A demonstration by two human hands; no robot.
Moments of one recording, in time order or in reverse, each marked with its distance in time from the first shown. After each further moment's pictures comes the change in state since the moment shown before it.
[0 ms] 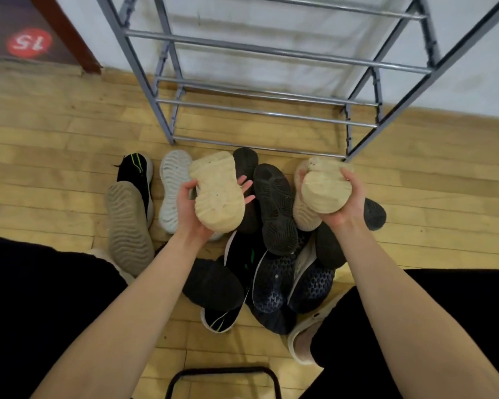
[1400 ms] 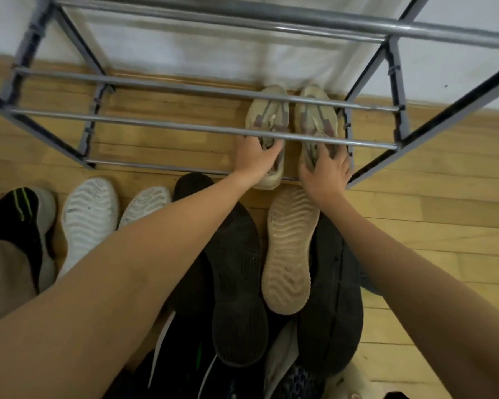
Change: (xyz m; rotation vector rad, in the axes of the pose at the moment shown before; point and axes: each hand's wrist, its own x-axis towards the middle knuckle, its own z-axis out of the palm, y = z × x) left_hand 0.346 -0.046 0.024 1.654 0.322 0.421; right_hand 0.240 -0.072 -0.044 -1.926 0.505 -0.503
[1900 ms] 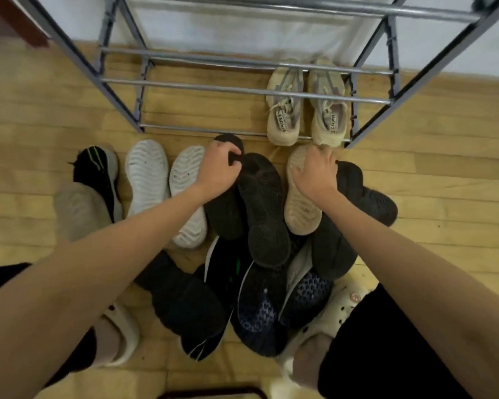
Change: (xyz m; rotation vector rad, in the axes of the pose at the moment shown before) left_hand -0.152 -0.035 -0.121 0.383 -0.027 0.050; right_hand -0.142 -0.040 -0.034 -0.129 -0.184 -0.084
